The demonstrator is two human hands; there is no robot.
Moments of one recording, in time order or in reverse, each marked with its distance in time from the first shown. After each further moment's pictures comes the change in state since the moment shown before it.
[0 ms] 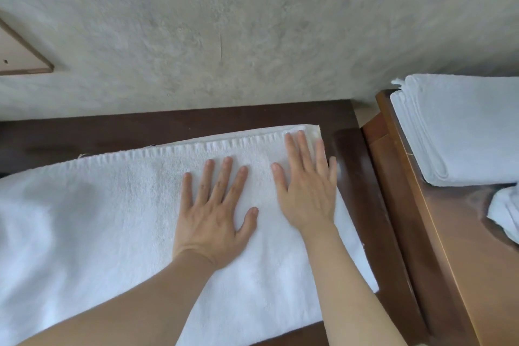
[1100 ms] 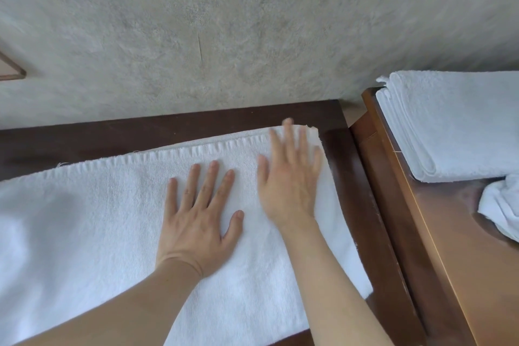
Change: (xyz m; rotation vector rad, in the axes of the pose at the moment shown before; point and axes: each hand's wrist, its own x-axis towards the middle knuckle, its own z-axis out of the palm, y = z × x) left_hand 0.001 -0.002 0.004 0.019 0.031 0.019; right_hand 0.014 -0.016 0.001 -0.008 0.122 -0.011
